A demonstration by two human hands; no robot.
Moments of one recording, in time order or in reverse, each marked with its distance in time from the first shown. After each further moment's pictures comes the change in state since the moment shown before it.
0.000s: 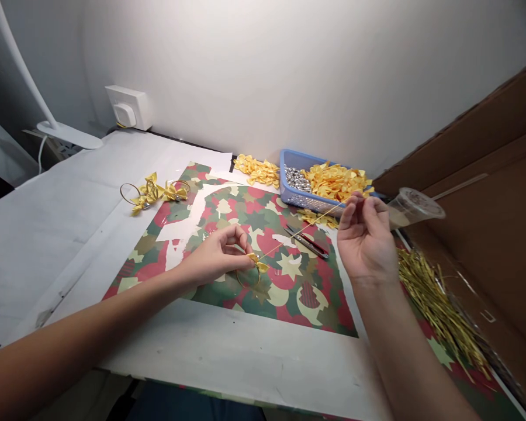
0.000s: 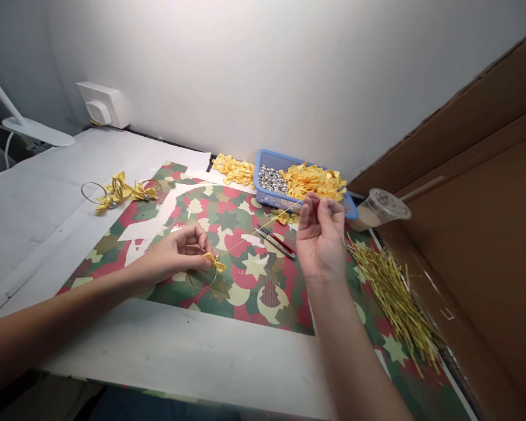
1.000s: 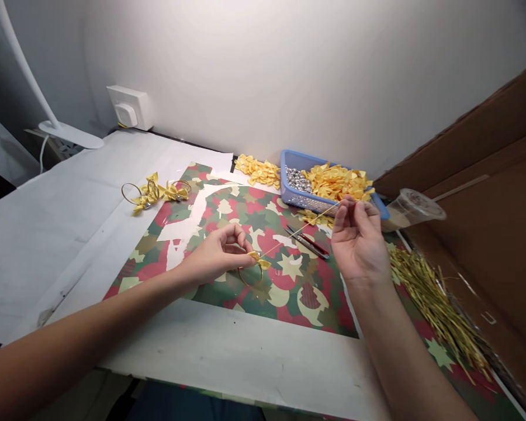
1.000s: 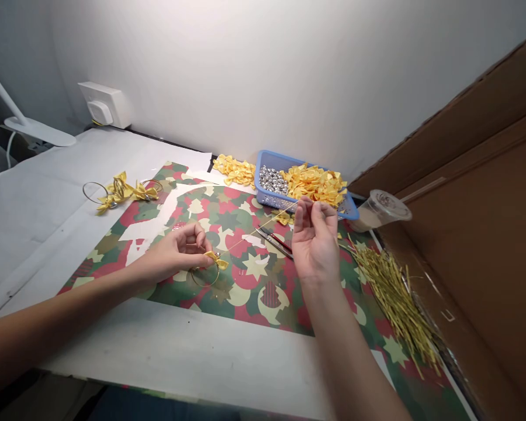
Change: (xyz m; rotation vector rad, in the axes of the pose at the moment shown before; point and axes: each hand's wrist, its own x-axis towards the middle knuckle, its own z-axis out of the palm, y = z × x) left_hand 0.001 -0.002 -0.001 -0.007 0.017 0.035; right_hand -0.004 0.008 -0.001 -0.031 -0.002 0.020
